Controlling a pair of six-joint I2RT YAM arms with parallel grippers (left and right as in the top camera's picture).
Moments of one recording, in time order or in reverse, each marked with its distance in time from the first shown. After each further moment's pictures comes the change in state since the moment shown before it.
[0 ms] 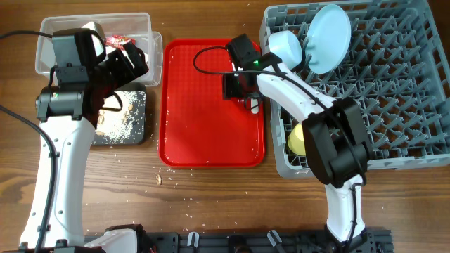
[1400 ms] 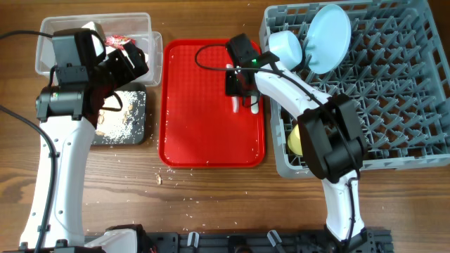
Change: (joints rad) left arm 0.000 0.000 0.000 0.000 0.000 0.000; right arm -0.005 0.054 0.037 0.006 0.015 0.064
